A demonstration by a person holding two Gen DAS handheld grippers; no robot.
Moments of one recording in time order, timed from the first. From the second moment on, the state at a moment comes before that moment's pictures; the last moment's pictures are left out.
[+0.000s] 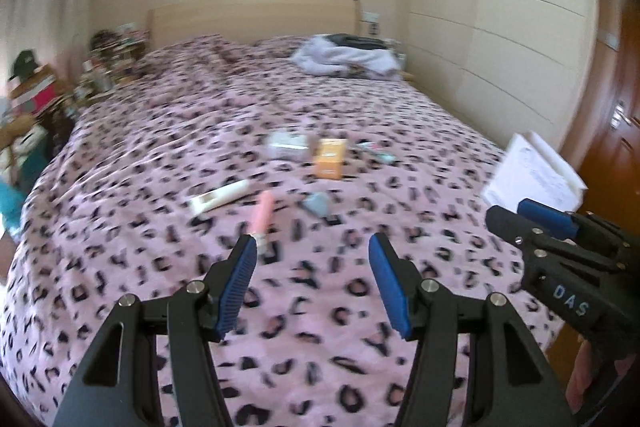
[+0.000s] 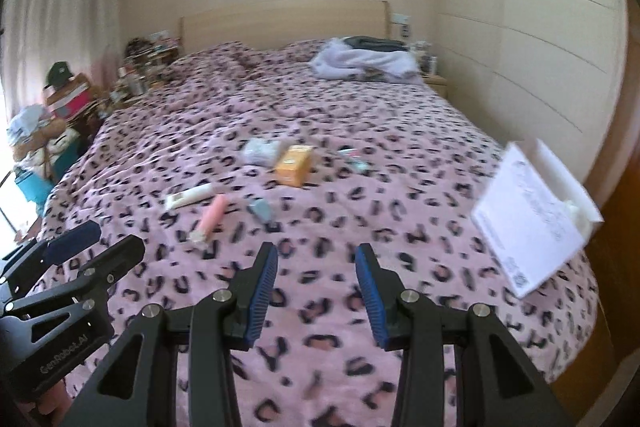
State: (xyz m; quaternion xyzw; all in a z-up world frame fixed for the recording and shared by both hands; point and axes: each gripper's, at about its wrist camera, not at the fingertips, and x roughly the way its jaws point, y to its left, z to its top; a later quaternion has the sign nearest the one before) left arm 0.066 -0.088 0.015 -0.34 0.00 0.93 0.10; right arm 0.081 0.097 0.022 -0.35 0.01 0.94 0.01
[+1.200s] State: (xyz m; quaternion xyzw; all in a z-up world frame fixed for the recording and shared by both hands) left arm -0.134 -0.081 -0.125 -0.48 0.03 0.88 0.05; right arm -0.103 0.088 -0.085 -0.41 0.01 0.89 -0.20
